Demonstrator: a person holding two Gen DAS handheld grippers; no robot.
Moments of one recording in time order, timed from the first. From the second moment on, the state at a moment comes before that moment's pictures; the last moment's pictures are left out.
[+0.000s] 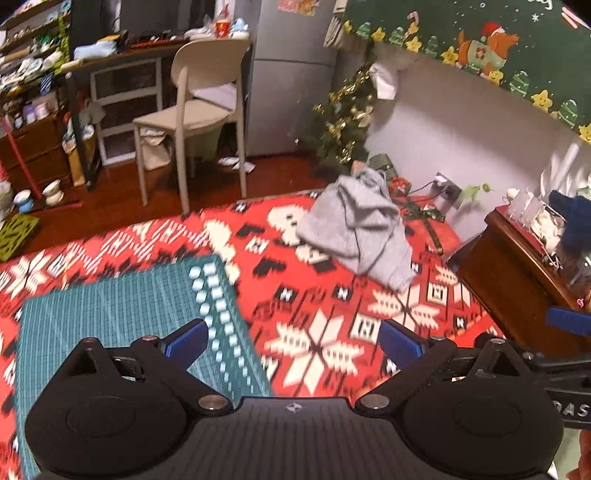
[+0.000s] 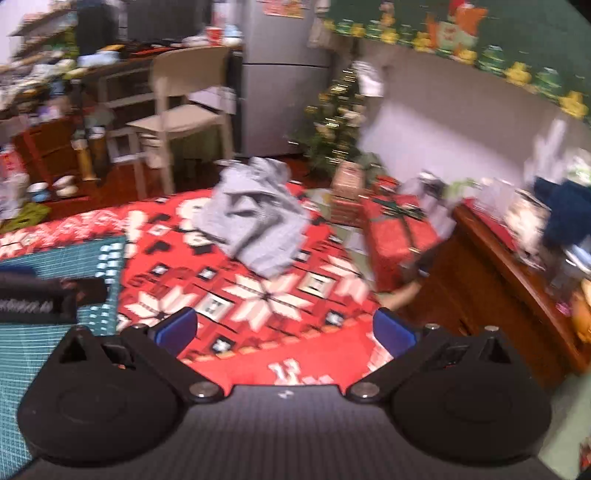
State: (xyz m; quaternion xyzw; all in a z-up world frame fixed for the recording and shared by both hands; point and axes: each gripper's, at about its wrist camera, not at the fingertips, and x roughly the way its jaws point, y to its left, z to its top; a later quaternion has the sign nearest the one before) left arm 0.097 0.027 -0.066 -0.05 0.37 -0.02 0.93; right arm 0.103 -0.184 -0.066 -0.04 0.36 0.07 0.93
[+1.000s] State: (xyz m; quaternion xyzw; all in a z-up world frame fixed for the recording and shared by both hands) left arm 0.260 -0.051 -0.137 -0.04 0.40 -0.10 0.91; right arm 0.244 -0.236 -0.146 -0.01 0.36 0.11 0.93
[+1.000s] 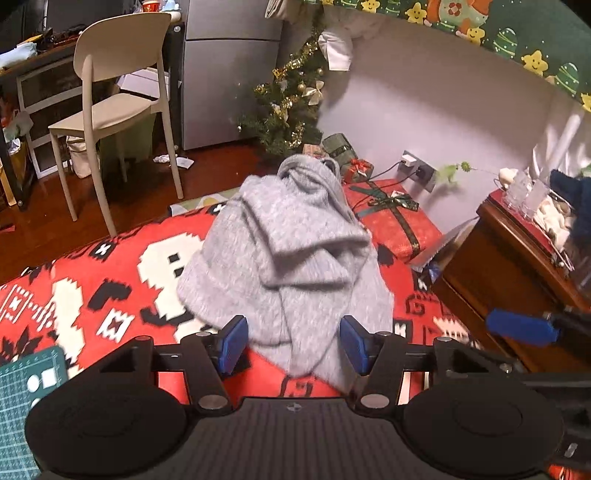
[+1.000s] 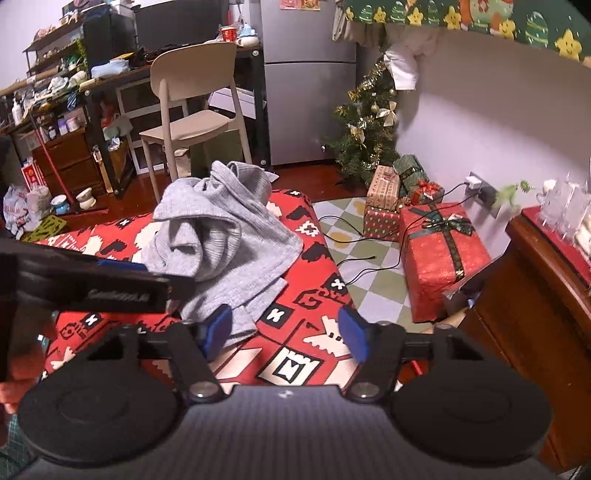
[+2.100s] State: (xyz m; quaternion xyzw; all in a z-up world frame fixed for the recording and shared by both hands) left arm 0.008 0.103 -0.079 -0.14 0.38 -0.04 0.91; right arm 0.098 -0.133 -0.111 0.01 0.39 0.24 0.89
